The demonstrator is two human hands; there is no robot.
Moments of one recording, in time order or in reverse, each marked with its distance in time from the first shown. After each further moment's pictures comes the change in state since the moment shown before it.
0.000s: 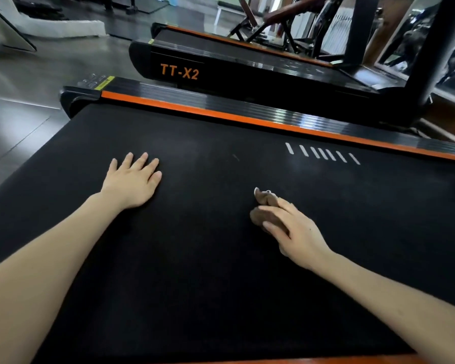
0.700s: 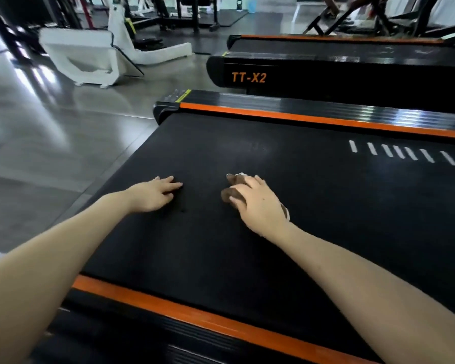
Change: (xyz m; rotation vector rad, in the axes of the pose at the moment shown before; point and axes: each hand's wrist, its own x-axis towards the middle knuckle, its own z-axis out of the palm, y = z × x) left_hand -0.097 -0.039 -0.037 -0.189 -0.278 -0.141; right_hand 0.076 -0.087 0.070 0.071 -0.096 -0.190
